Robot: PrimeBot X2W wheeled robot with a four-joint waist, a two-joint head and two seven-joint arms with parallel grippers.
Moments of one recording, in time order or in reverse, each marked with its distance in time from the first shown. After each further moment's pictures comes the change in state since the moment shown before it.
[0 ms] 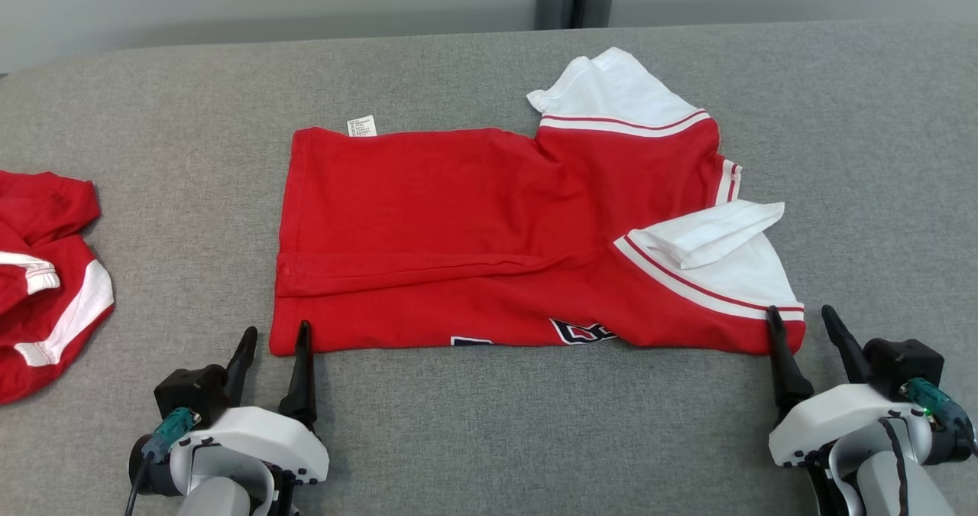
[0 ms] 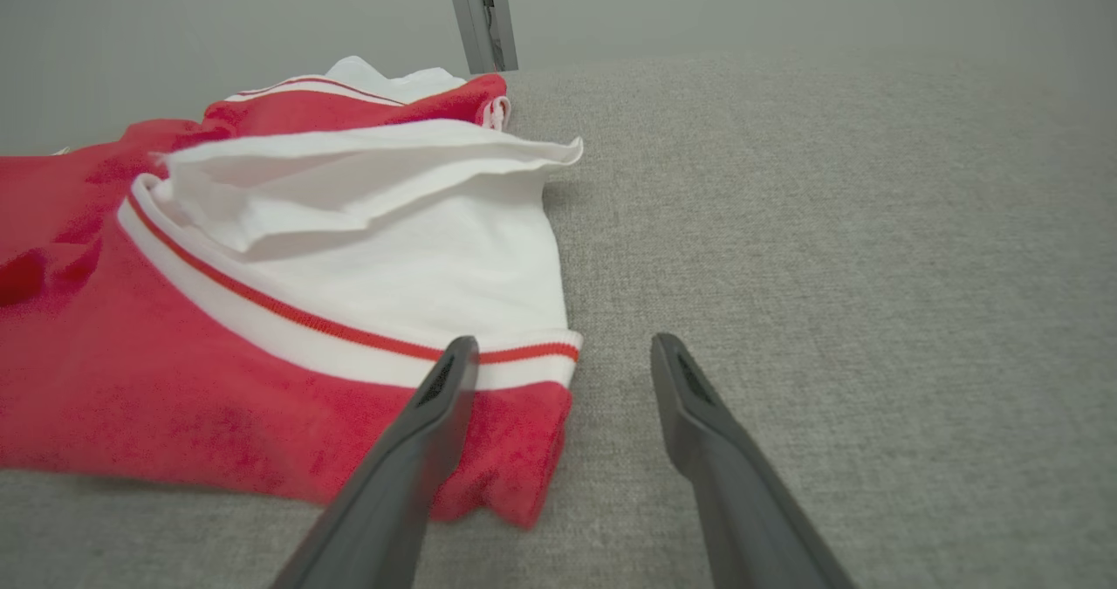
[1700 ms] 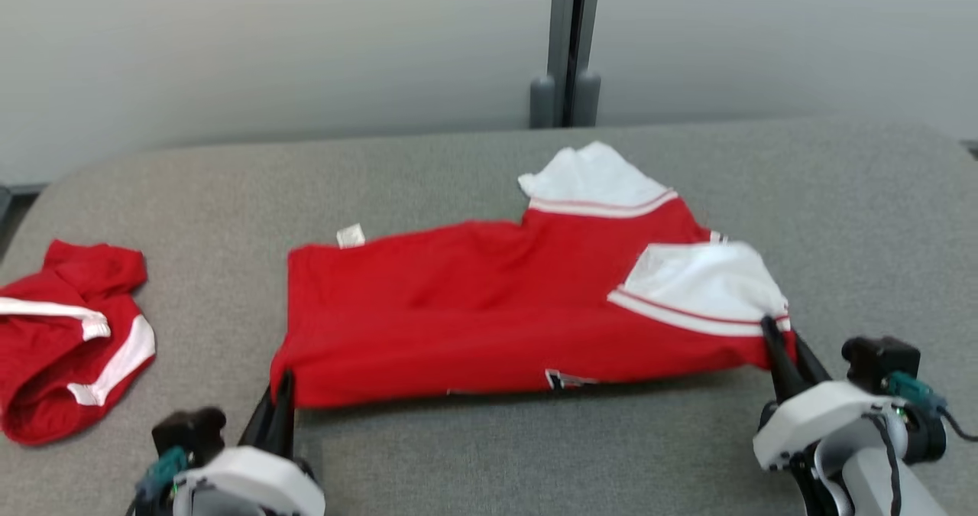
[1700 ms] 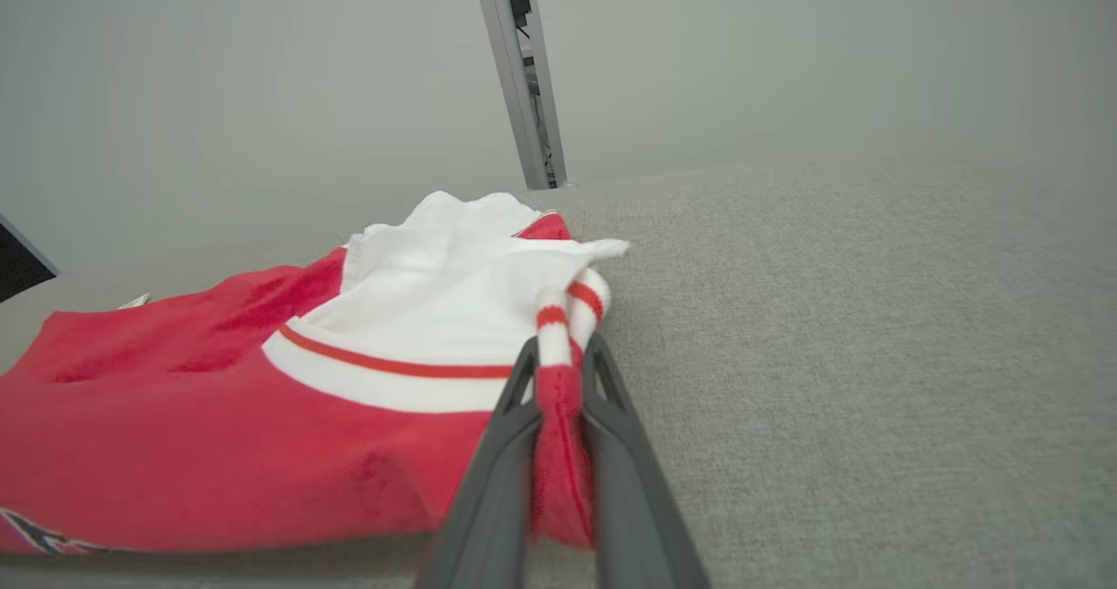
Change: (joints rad) left arm 0.019 -0.001 0.007 0.067 -0.050 -0.080 0.000; right arm -0.075 -0.033 0.131 0.128 0.151 0.000 -0.002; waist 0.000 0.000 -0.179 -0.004
